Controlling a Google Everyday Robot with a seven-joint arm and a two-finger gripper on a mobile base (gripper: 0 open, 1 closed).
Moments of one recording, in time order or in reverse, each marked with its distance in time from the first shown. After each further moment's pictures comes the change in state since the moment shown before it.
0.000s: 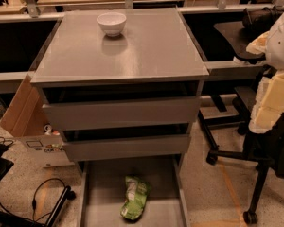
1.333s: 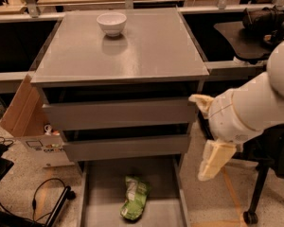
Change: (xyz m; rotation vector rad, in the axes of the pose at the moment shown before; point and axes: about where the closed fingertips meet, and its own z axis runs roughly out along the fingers) arm -0.049 0.065 0.131 -0.024 -0.260 -0.243
